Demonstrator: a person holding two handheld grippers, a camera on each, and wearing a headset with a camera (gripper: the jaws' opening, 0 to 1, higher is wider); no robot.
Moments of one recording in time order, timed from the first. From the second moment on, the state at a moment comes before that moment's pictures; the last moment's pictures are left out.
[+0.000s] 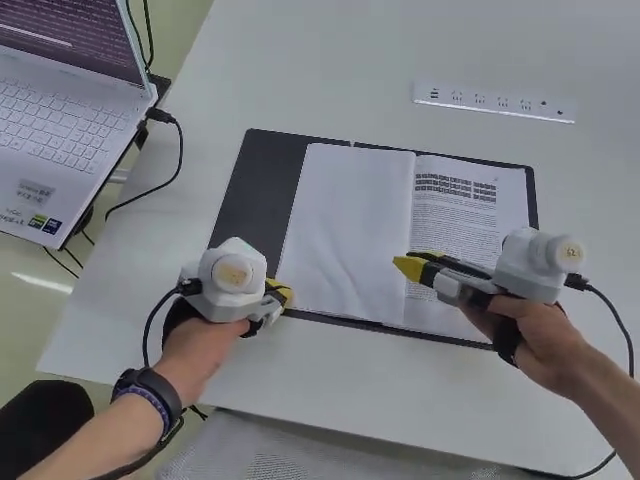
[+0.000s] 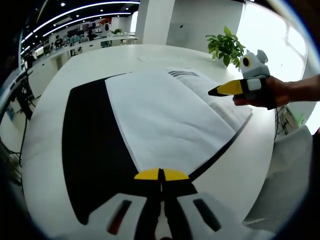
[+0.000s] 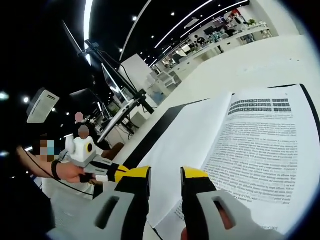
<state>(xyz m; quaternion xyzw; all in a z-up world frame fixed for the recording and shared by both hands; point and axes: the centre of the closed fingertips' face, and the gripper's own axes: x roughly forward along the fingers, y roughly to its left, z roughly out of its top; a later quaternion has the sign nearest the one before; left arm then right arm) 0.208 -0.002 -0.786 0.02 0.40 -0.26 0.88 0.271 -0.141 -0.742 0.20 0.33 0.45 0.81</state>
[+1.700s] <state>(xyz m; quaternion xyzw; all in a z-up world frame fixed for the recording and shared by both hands) 0.211 -0.003 -0.790 0.01 0.40 -0.23 0.88 0.392 -0.145 -0.761 0.30 0.26 0.30 0.87</state>
